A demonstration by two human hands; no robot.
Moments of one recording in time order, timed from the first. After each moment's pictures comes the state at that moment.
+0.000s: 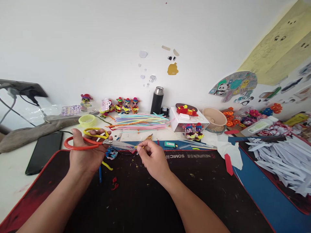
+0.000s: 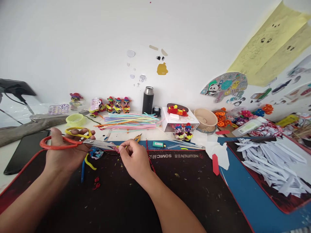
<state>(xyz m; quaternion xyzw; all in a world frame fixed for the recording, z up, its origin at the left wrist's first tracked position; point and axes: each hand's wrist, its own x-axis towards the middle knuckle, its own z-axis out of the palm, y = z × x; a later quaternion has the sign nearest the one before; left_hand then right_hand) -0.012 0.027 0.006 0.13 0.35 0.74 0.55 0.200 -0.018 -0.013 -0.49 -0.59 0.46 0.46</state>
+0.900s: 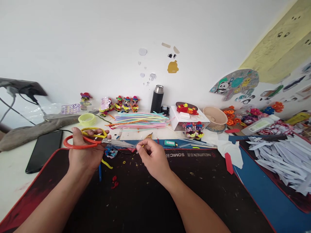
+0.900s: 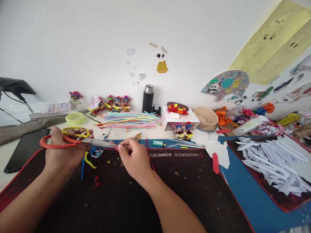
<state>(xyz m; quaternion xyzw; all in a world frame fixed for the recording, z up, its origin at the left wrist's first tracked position) -0.014 0.031 -0.003 0.18 0.37 0.76 0.51 0.202 -0.019 -0.011 -0.48 -0.60 0.43 0.46</state>
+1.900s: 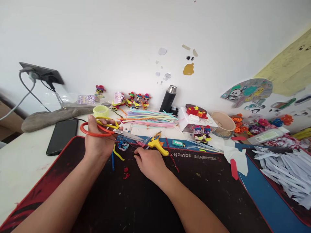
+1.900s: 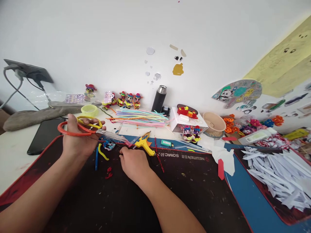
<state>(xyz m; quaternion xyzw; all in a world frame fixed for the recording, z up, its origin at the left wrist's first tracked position) -0.023 0.033 0.002 0.17 0.32 0.77 0.52 0.165 -0.022 -0.033 -0.53 -0.83 0.15 0.09</state>
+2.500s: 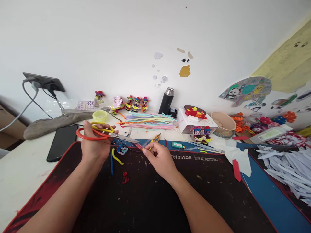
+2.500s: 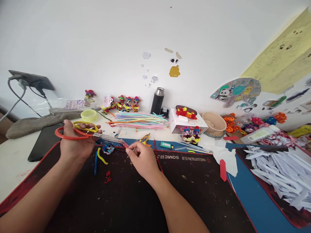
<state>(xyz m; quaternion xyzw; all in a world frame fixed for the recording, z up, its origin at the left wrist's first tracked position) -0.033 0.040 -0.003 0.15 0.36 0.78 0.49 0.197 -0.016 -0.023 -0.52 -0.65 0.40 0.37</state>
